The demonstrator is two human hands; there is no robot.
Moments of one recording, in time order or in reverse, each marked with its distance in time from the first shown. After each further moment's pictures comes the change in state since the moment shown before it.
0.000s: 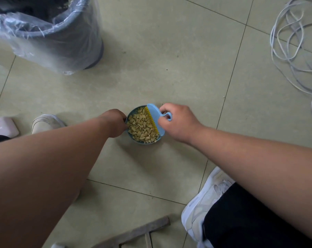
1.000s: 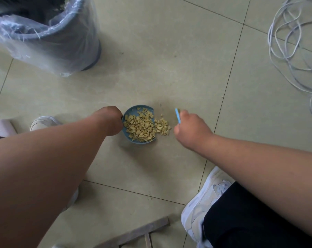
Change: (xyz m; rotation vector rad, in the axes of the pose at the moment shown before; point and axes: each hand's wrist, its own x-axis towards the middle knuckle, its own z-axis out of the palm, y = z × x) left_hand 0.008 -0.004 -0.007 0.282 0.050 -0.041; right_hand -0.014 0.035 -0.007 -0.346 -0.042 0.156
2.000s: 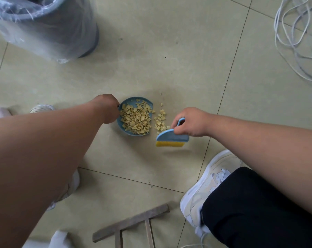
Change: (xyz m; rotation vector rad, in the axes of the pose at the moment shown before) left_hand -0.001 -0.005 -0.003 0.180 0.005 0.027; right_hand 0.008 0.020 -0.007 0.146 -0.412 -0.138
